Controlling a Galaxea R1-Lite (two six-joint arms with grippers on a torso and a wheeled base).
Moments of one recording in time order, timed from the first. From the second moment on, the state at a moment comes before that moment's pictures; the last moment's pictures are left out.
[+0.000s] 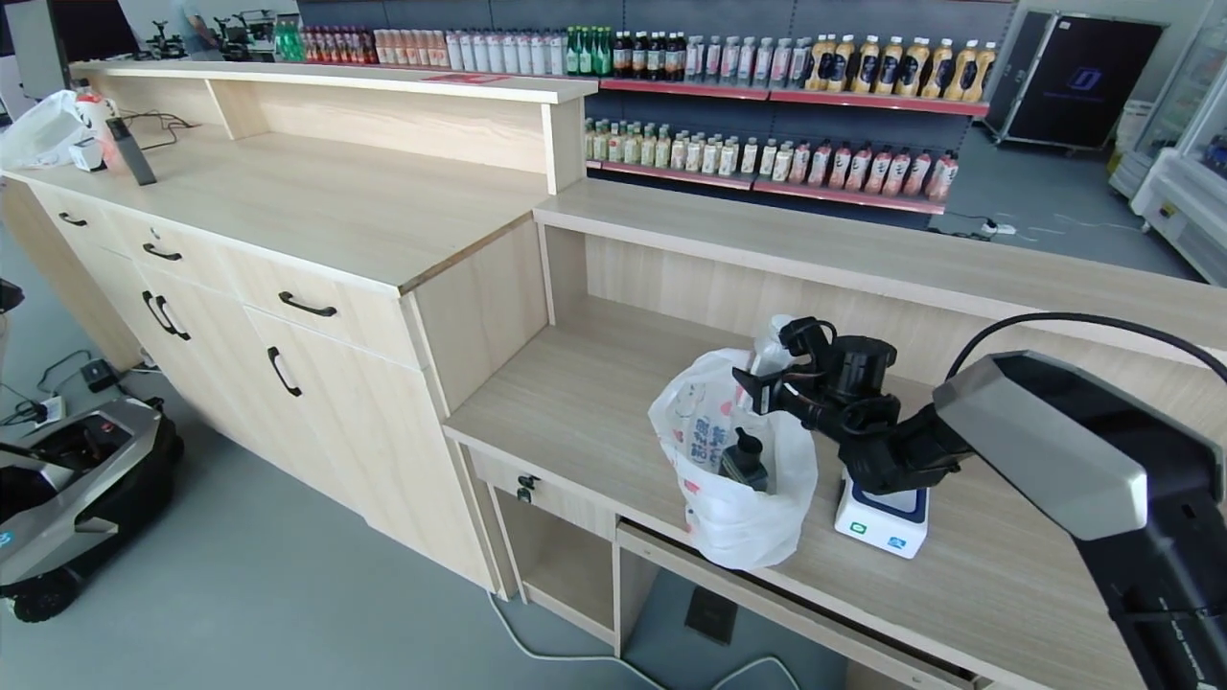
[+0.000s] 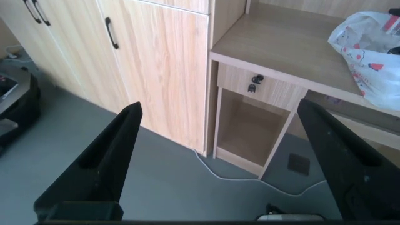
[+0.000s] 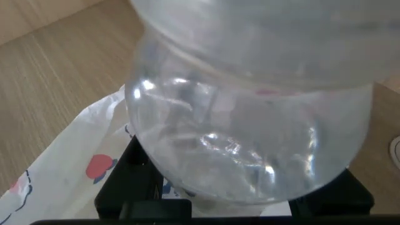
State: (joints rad) left arm 0.00 0.00 0.00 0.00 0.00 0.00; right arm 0.20 2.56 -1.50 -1.00 0.19 -0.08
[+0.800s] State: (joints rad) left arm 0.00 0.00 0.00 0.00 0.00 0.00; right arm 0.17 2.65 -1.56 -1.00 0.24 -0.19
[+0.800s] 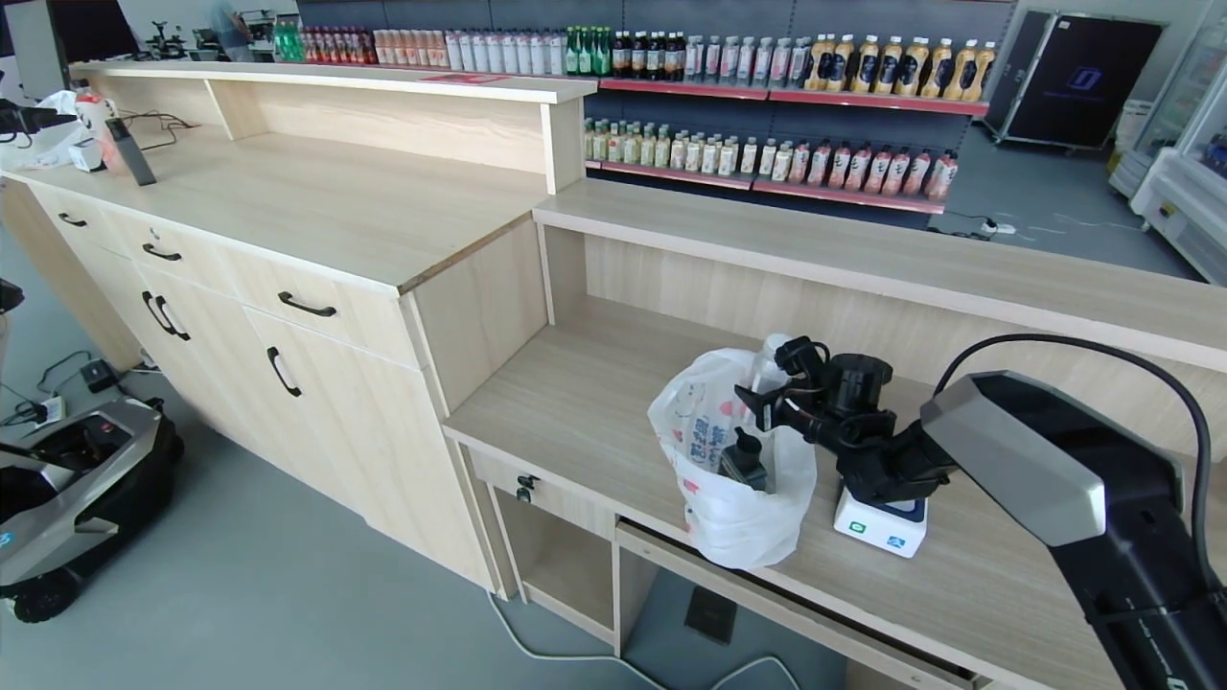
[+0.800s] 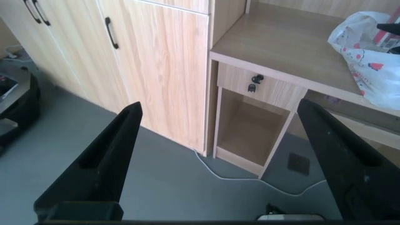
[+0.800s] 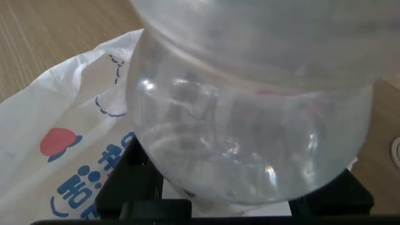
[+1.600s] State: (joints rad) left arm 0.00 0.00 0.00 0.00 0.00 0.00; right arm 0.13 2.63 -1.51 -0.99 0.24 -0.19
